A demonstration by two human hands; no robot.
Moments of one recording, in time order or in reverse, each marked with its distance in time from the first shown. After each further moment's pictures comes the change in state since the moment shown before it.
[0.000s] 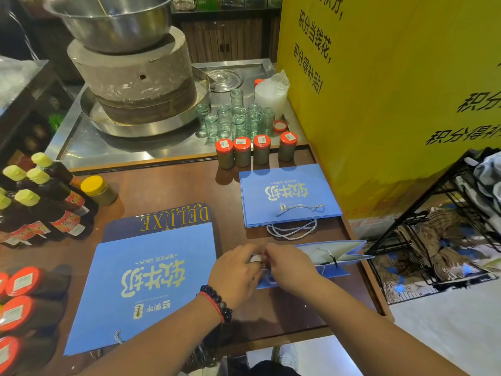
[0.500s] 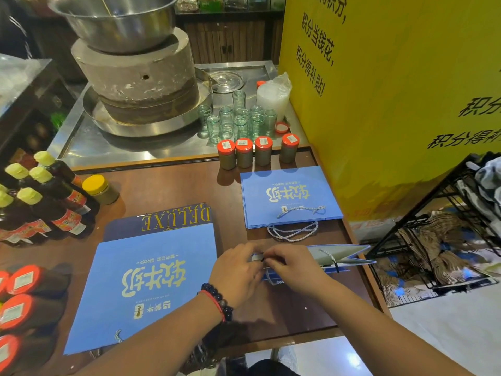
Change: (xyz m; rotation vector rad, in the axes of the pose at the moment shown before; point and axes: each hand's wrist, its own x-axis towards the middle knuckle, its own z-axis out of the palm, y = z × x) left_hand 0.004 0.001 -0.007 0.013 -0.004 -0.003; right_hand -0.005 0.016 0.001 0.330 0.161 -0.230
